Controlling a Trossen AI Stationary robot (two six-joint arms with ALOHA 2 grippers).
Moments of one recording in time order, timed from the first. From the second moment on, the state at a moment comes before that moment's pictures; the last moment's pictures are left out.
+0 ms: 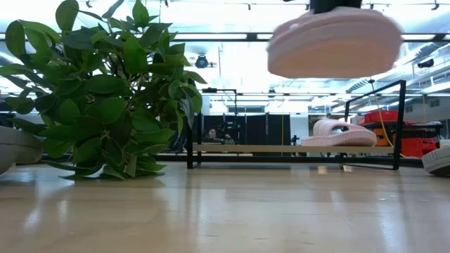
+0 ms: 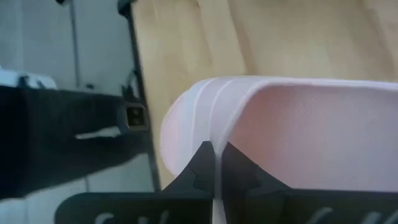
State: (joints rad) left arm -0.35 1.04 1.14 -0.55 -0.10 -0.29; right arm 0.23 1.48 1.16 -0.56 -0.30 0.71
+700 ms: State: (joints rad) left arm -0.31 1.16 1.14 -0.31 -0.21 -0.15; right arm 0.07 1.43 1.18 -0.89 -0.39 0.28
